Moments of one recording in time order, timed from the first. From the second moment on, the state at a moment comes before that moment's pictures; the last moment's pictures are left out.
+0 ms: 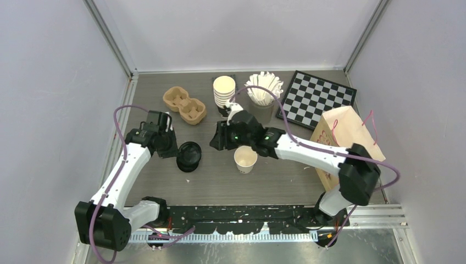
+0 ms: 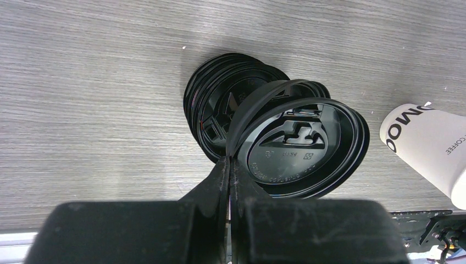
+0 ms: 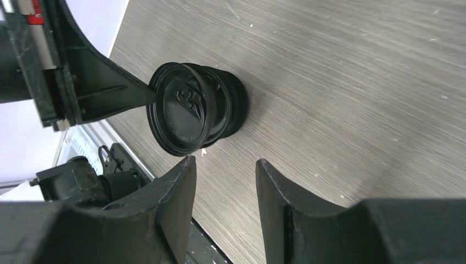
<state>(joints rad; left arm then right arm) -0.19 1.09 0.92 -0.92 0.05 -0.42 0.94 1.51 1.11 -0.11 -0.05 0.64</state>
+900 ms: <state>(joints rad) -0.19 1.09 0.92 -0.93 0.02 -0.42 1.02 1.90 1.37 -0.10 -0.05 0.69</state>
